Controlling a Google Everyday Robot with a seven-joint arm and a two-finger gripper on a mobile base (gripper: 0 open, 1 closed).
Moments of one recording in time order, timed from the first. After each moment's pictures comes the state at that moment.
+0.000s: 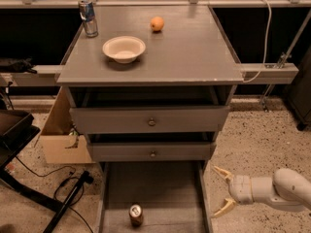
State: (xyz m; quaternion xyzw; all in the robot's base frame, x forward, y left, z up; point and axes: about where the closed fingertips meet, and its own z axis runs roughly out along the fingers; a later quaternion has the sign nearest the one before) arm 0.462 -0.205 0.457 -0.55 0.66 0.30 0.41
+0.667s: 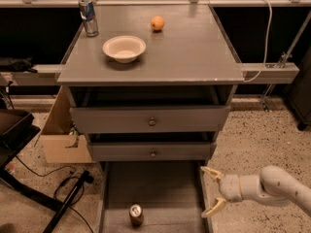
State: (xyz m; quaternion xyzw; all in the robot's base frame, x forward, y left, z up) arm 0.468 -0.184 0.434 -0.56 0.66 0.32 0.40
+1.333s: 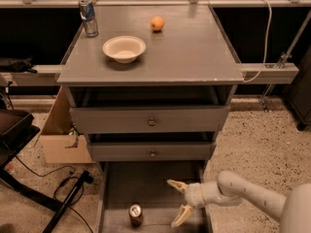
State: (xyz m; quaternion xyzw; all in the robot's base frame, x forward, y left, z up) arm 0.460 -0.063 0.328 -0.58 0.61 0.41 0.36
